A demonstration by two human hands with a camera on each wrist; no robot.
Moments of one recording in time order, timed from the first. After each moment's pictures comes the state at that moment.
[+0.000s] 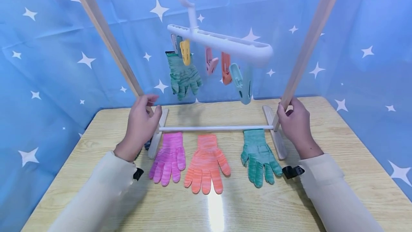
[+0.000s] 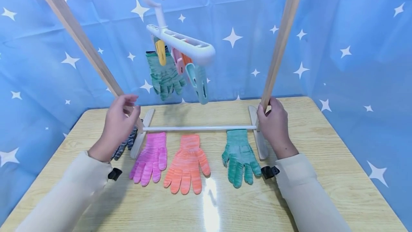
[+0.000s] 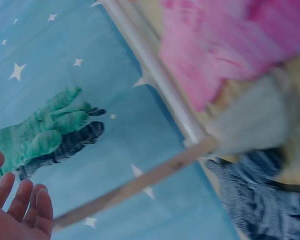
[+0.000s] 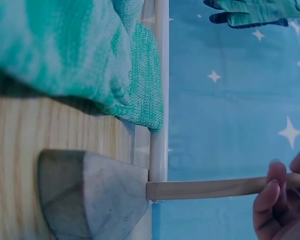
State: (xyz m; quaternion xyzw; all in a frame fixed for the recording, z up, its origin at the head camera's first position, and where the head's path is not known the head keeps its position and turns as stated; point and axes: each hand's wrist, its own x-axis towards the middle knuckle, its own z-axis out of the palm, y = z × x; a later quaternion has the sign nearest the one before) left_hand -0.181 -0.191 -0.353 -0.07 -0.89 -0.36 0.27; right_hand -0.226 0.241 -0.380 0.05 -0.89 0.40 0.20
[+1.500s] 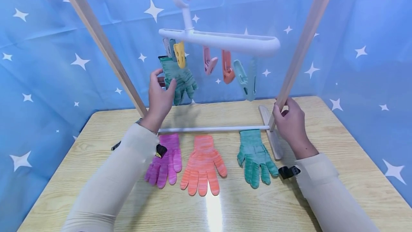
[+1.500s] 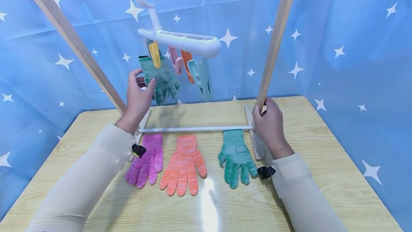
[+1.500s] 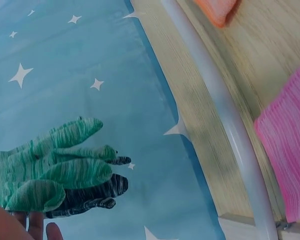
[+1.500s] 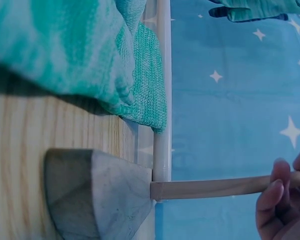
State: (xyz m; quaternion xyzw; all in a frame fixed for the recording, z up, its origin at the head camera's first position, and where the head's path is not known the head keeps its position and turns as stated) left_hand -0.255 -0.138 -0.326 -0.01 -0.80 -0.56 0.21; right_hand -0.226 0.242 -0.382 0.05 -0.89 0.40 0.21
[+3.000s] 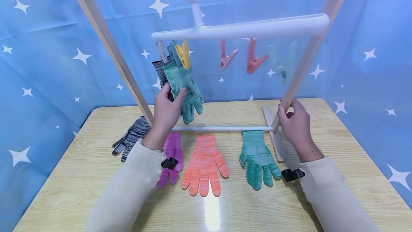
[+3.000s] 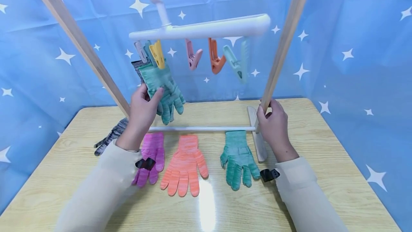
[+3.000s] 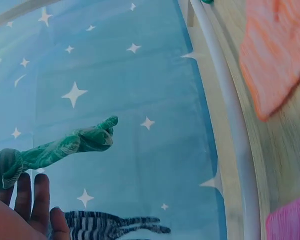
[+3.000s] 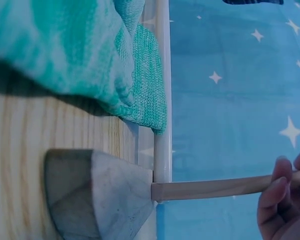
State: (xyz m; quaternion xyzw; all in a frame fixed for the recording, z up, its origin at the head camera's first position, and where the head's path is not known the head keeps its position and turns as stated) left_hand -0.214 -0.124 -0.335 -0.05 -0.76 -0.61 0.20; right_hand -0.225 0.240 -0.382 0.06 -0.88 0.42 0.21
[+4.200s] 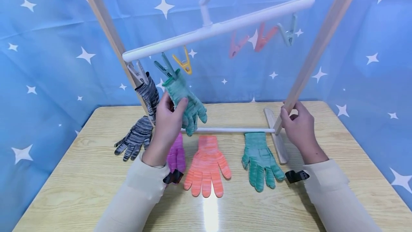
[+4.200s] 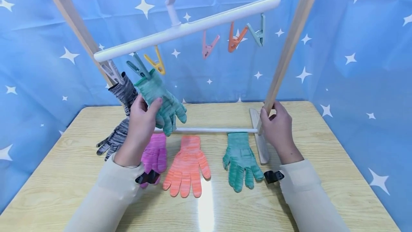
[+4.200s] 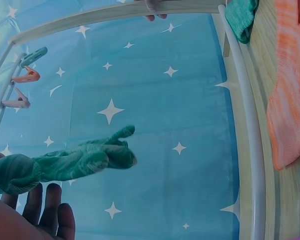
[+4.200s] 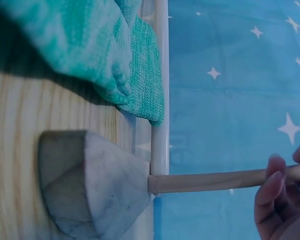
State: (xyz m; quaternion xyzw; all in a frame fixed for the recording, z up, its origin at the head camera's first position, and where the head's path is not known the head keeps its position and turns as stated) left_hand -0.175 -0.119 -0.330 -0.07 -0.69 -0.70 0.17; right_hand -0.224 0.242 -0.383 0.05 -0.89 0.41 0.19
